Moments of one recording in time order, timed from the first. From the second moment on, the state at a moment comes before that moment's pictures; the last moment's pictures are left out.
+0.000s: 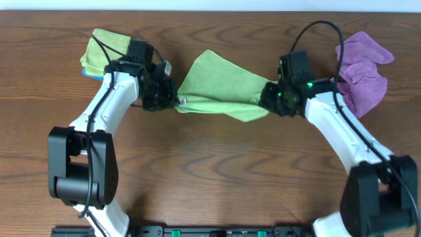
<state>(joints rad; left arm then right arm) -0.15 1.87 1.36 -0.86 0.50 -0.29 0.22 1.68 1.18 -0.70 -0.17 0.57</state>
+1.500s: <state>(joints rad) -0.27 1.87 1.15 -0.31 0.49 -0.61 0.26 1.54 0.79 -0.18 0.13 0.46</state>
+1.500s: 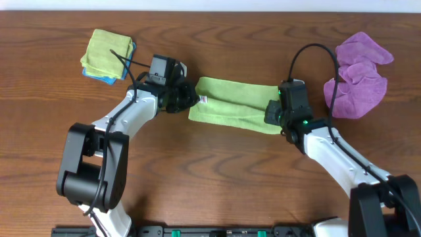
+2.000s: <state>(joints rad) -0.28 1.93 1.15 -0.04 0.38 -0.67 0.23 1.68 0.79 0.05 0.15 0.38</state>
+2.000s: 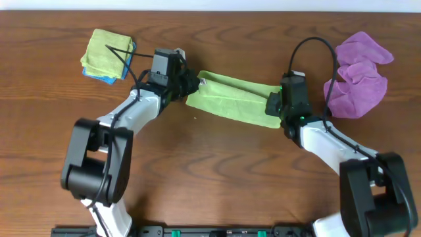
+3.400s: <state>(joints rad) -0.28 2.10 1.15 0.33 0.17 -0.68 0.23 1.85 0.79 0.34 0.24 0.27</state>
